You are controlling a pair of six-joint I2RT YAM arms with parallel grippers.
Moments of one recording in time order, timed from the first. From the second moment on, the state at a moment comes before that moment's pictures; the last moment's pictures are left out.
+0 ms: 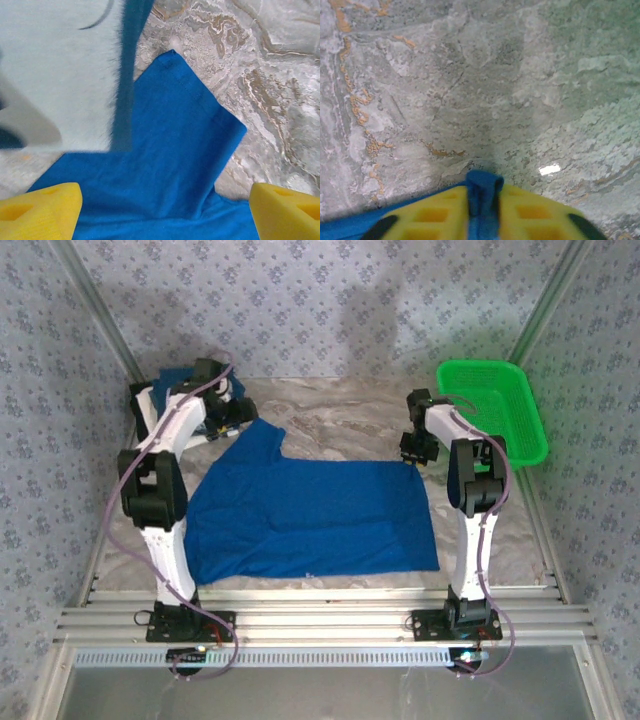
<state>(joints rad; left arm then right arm) -0.13 2.07 1.83 -0.83 0.17 -0.40 0.12 2.21 1.73 -0.96 0.05 0.41</state>
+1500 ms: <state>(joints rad) -0.22 2.72 2.61 -1.04 -0.11 -0.40 0.12 2.01 1.51 -0.89 0.01 0.42</state>
